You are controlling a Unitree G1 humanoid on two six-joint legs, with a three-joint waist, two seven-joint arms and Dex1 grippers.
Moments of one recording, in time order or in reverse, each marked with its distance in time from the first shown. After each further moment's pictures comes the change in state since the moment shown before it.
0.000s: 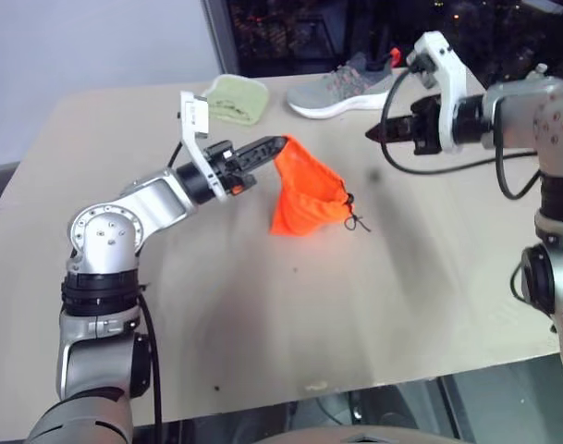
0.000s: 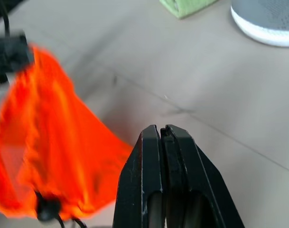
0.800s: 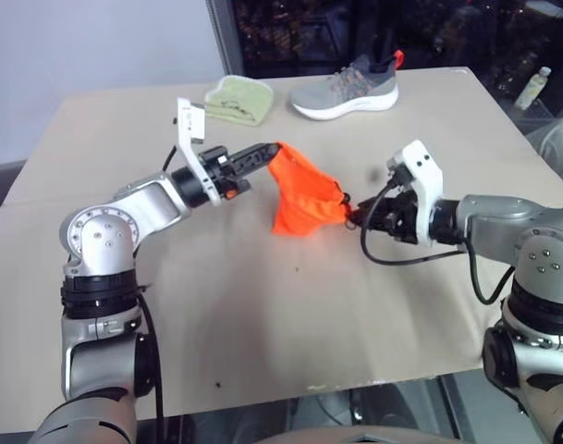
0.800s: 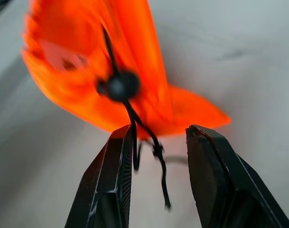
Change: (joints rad) left arm 0.006 -0.014 0.076 0.006 0.072 0.082 -0.023; right arm 0.400 0.248 -0.178 -0.460 0.118 0.191 -0.289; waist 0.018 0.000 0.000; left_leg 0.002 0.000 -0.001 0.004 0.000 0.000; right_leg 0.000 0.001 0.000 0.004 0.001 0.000
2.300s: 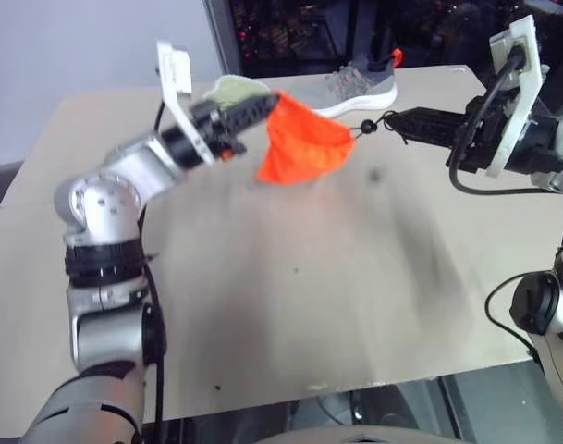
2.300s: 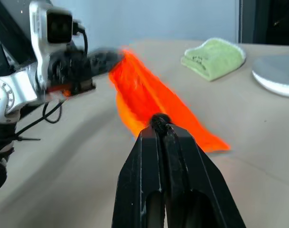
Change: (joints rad) left arm -0.074 -0.023 -0.022 0.032 0.203 -0.105 -0.212; right arm -0.273 -0.148 -0.283 0.229 0.475 -0.033 -0.171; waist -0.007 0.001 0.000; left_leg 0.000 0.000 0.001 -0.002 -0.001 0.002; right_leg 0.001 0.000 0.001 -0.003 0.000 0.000
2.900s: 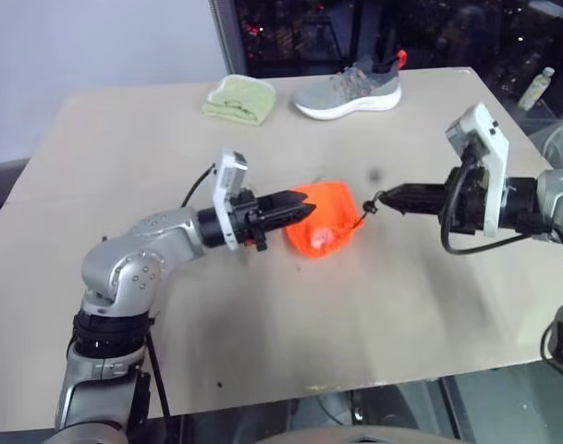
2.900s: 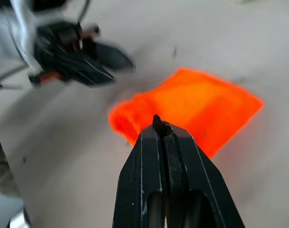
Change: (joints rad) left arm 0.233 0.028 -0.138 -0.301 0.055 -0.017 -0.148; right arm 0.194 -0.205 0.126 -0.158 0.278 0.025 -0.096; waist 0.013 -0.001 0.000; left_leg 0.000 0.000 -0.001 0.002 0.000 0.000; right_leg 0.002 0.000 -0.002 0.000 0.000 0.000
